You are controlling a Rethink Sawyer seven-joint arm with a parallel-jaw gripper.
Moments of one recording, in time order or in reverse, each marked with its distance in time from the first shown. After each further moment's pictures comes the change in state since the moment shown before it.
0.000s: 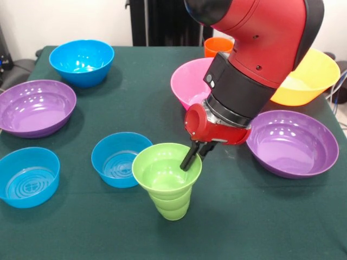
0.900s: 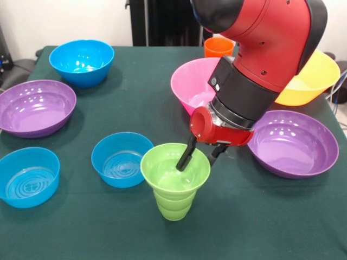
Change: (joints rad) arm 0.017 0.020 -0.007 0.000 0.000 0.000 0.000
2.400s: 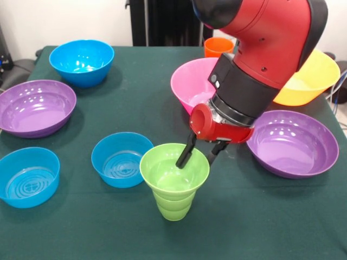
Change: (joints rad) arm 0.000 -0.020 0.000 0.014 0.000 0.000 0.000
